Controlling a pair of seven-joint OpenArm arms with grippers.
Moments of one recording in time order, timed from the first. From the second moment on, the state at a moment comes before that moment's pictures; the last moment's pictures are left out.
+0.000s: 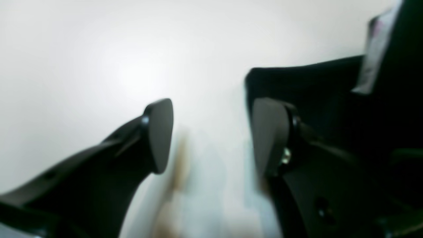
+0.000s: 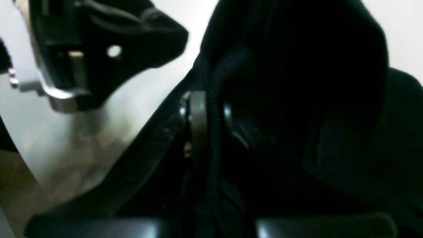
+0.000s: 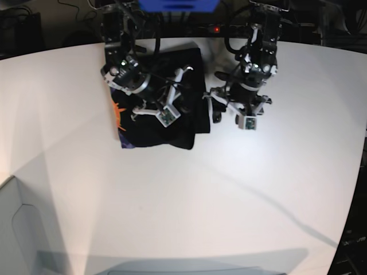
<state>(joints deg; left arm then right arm) 17.2 -8.0 4.6 102.1 -15.7 0.8 33.3 -15.3 -8.4 -6.2 103.2 -1.0 39.4 -39.5</state>
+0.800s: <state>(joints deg) 25.8 -7.8 -21.8 112.6 -23.6 0.7 33.6 -17.8 -7.2 7.8 116.7 -0.6 39.4 -39.3</state>
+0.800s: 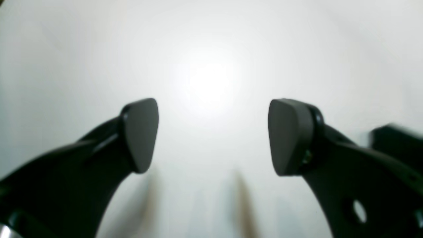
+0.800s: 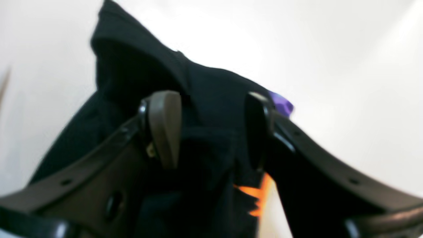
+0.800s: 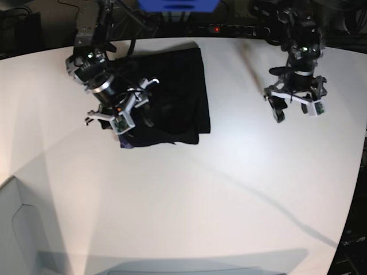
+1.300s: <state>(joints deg) 25.9 -8.0 -24.6 112.5 -27.5 0.7 33.6 -25.5 -4.7 -3.6 114.2 -1.1 39.4 -39.8</state>
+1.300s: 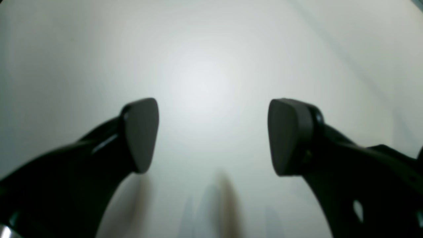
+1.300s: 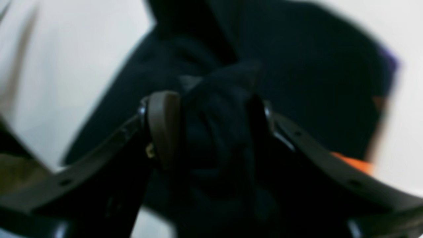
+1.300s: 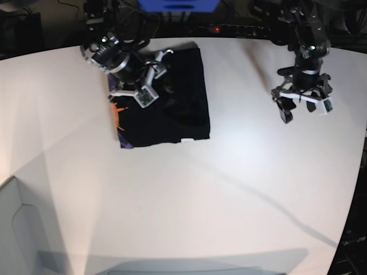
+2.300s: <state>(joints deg) 26.9 -8.0 -24.9 112.7 -27.5 0.7 33.7 -23.2 9.0 -24.1 117.1 -0.6 39.4 -33.6</state>
